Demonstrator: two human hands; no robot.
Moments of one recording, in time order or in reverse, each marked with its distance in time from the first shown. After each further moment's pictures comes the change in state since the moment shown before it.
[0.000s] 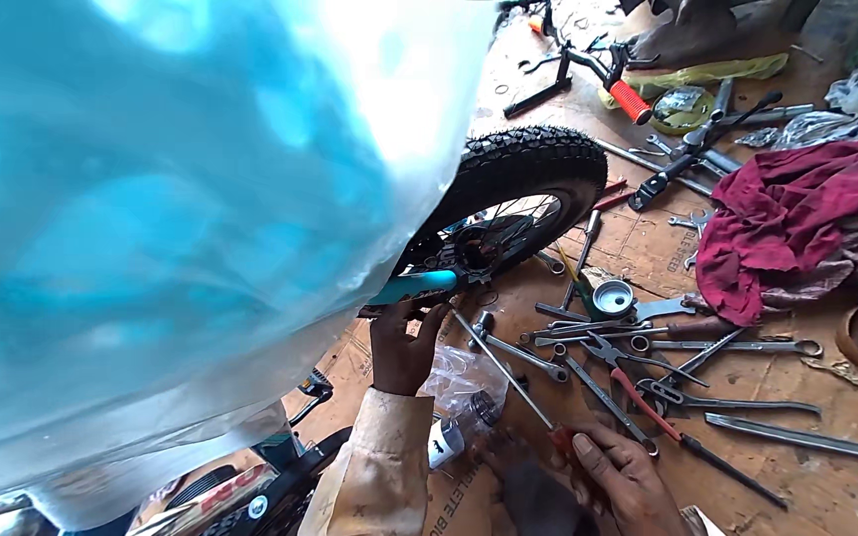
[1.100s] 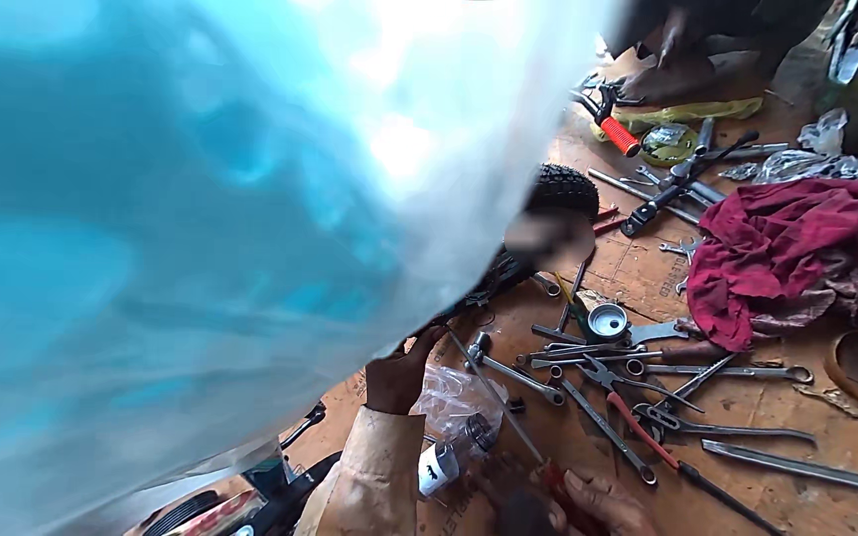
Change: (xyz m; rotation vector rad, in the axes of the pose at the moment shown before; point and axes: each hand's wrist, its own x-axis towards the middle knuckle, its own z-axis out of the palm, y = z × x) left_hand -0.001 0.006 0.004 -0.357 0.095 -0.167; right_hand -0.002 0.001 0.000 0.469 -0.199 0.311
